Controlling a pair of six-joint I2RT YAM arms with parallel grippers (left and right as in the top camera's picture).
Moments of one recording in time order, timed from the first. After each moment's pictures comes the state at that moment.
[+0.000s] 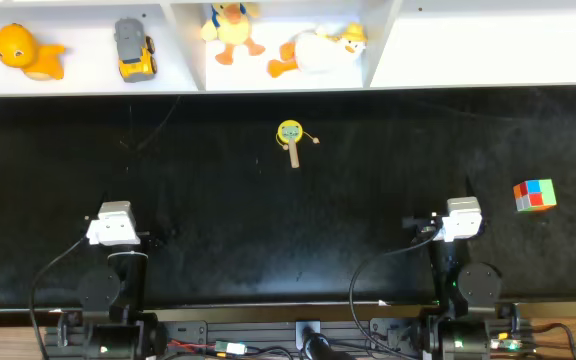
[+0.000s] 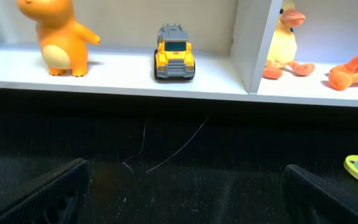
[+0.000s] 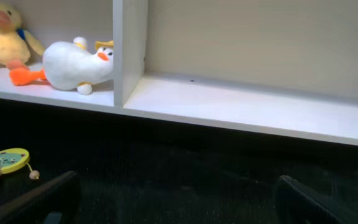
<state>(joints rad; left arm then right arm) 0.00 0.01 0.01 -0.08 -0.04 -0.04 -0.03 0.01 0.02 -0.04 -0.08 -0.11</state>
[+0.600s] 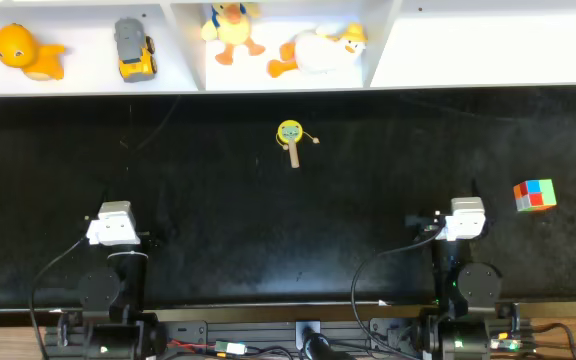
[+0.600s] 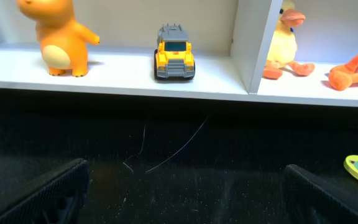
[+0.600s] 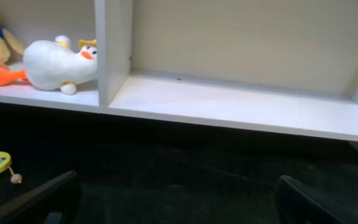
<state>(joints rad) 0.00 0.01 0.01 -0.08 -0.04 -0.04 -0.03 0.01 0.02 -0.04 -0.02 -0.11</state>
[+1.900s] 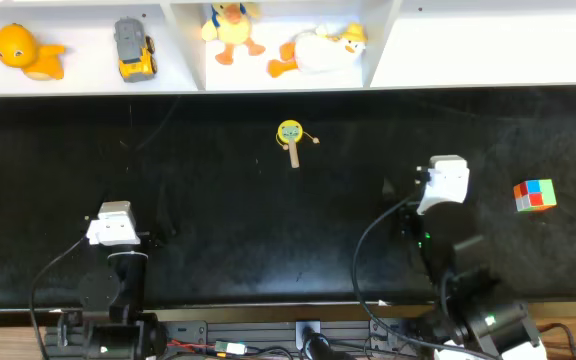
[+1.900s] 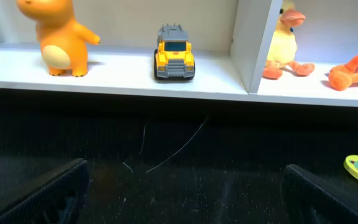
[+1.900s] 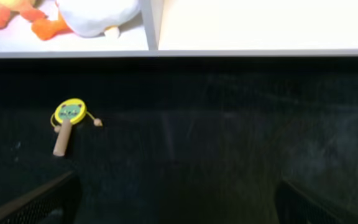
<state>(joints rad) 0.00 0.01 0.01 -0.08 -0.04 -0.04 0.43 0.62 0.66 -0.66 0.31 0.29</state>
